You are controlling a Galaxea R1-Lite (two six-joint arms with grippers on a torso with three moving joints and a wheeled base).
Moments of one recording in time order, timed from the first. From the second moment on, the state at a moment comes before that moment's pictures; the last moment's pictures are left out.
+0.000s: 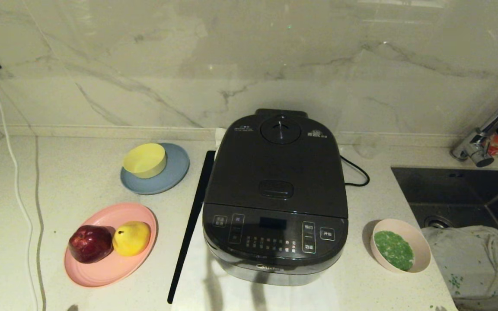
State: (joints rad) left arm -0.02 0.00 0.00 -0.01 0.01 0.00; right arm 0.00 0.00 0.00 0.00 0.02 -0.02
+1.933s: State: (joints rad) left arm -0.64 1.41 -1.28 0.21 -0.12 -0.39; right arm 0.00 0.00 0.00 0.00 0.02 -0.02
